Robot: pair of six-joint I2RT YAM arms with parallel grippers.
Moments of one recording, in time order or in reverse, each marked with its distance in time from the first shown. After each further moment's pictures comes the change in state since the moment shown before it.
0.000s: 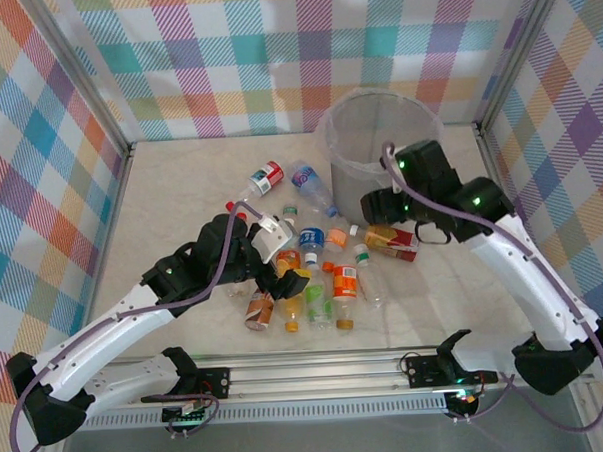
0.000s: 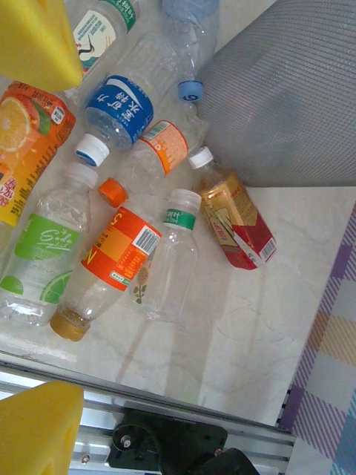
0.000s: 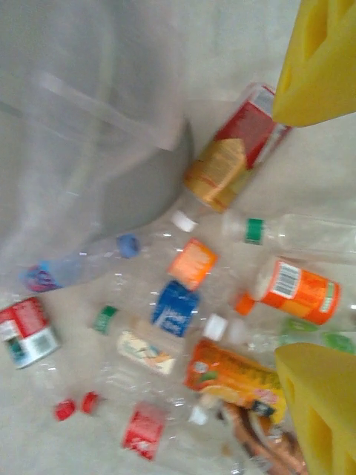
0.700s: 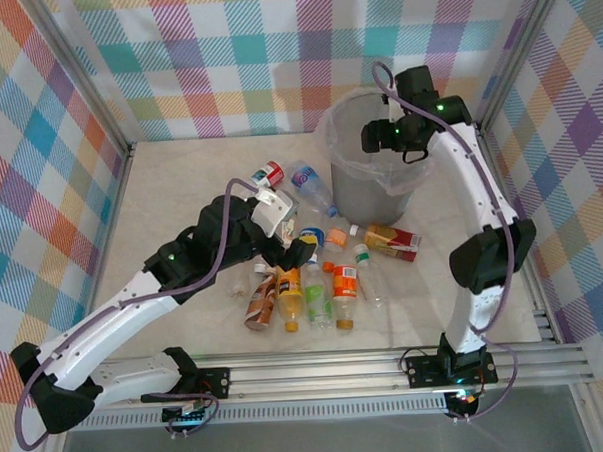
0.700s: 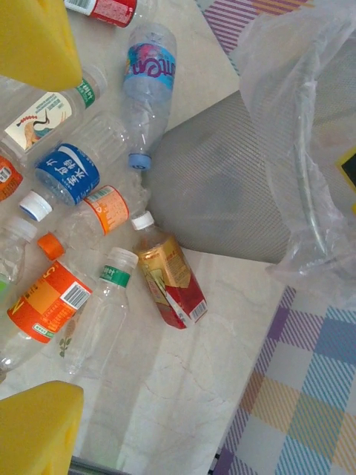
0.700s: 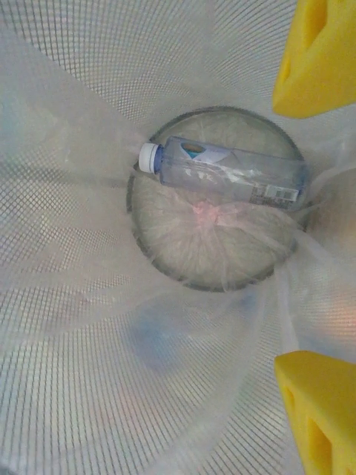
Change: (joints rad) left arm 0.000 0.079 0.149 0.042 -0.166 -0.039; right arm -0.326 0.633 0.585 0.000 -0.158 -0.095
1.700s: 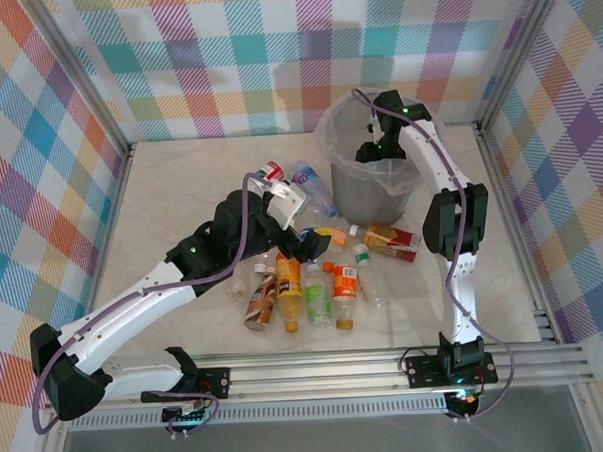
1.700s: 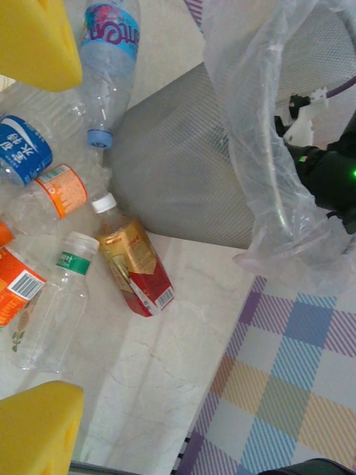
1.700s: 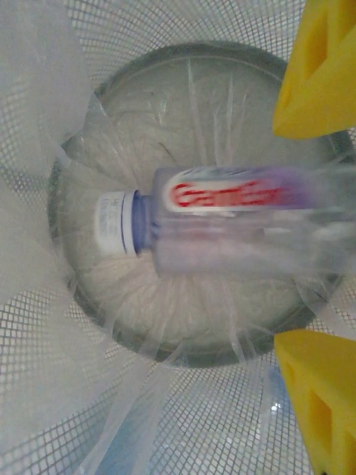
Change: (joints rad) left arm 0.000 0.103 -0.023 0.192 0.040 -0.038; right arm -0.037 0.426 0.169 -0.078 -0.042 0.001
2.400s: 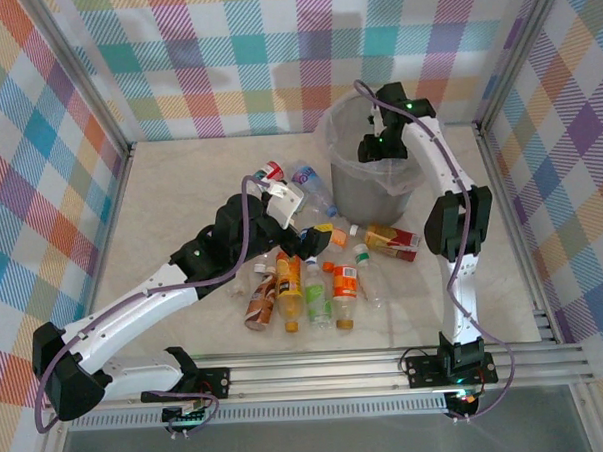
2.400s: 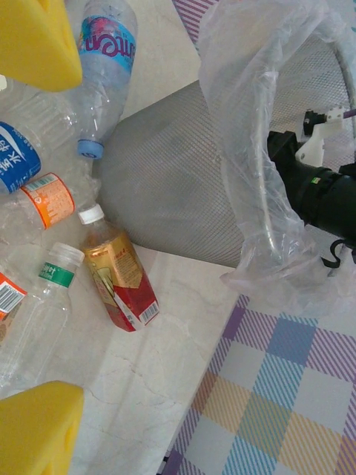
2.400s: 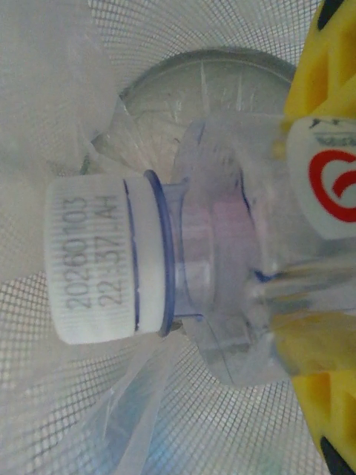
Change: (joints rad) left arm 0.001 -0.002 -0.055 0.105 -0.047 -0.022; right arm 0.000 -0.021 0.036 -0.001 -0.018 0.008
